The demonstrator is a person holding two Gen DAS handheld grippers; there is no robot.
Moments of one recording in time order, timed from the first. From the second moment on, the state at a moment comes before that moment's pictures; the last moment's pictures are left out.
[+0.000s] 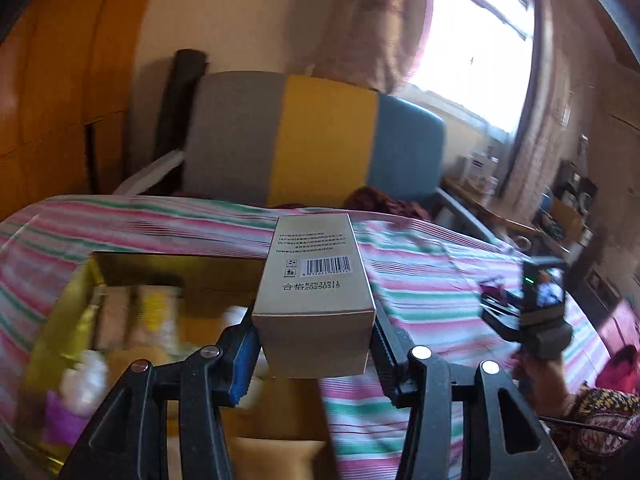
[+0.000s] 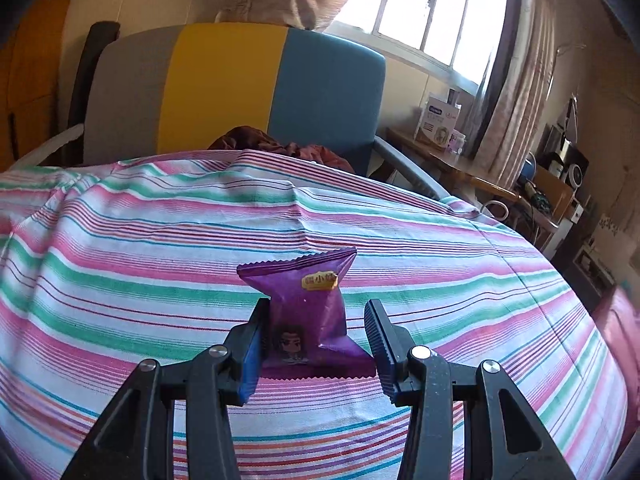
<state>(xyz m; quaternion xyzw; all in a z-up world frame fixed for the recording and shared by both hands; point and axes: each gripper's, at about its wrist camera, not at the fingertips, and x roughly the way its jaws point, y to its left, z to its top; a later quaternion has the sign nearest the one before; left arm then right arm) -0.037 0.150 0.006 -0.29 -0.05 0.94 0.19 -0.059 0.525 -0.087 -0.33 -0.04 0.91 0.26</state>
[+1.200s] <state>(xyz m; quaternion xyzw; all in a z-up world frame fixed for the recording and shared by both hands) -0.123 0.081 -0.056 -0.47 -0.09 0.87 0.12 -0.062 0.504 -0.087 -0.34 -0.08 0.91 0.23</state>
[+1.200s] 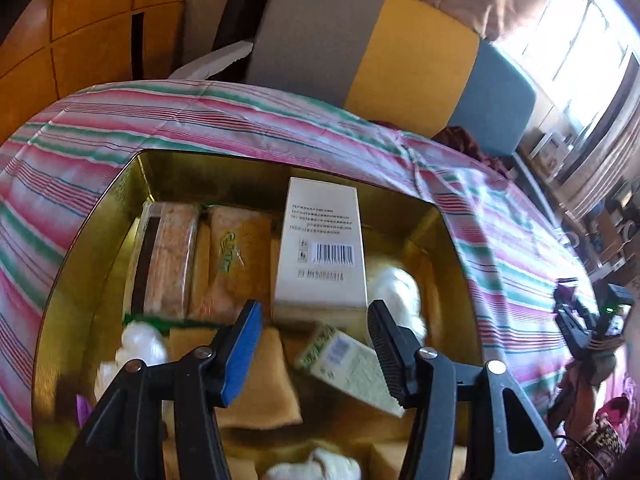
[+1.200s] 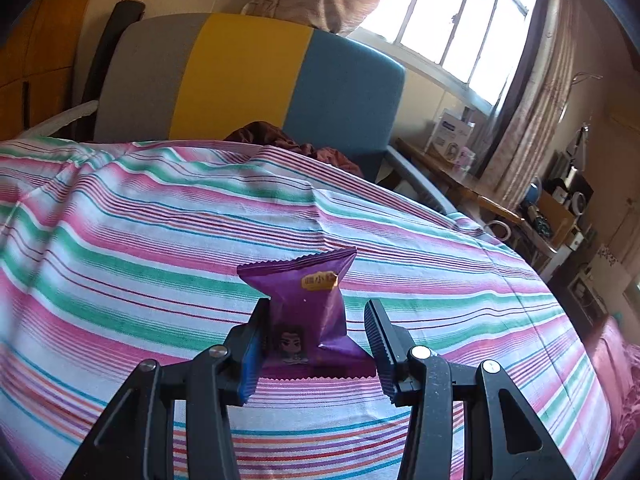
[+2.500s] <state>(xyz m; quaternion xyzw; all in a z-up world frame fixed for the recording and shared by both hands) -0.013 0.020 -0.025 -0.38 -0.10 0.92 0.05 -0.057 0.214 -0.033 -0.41 -0.01 0.91 -0.08</state>
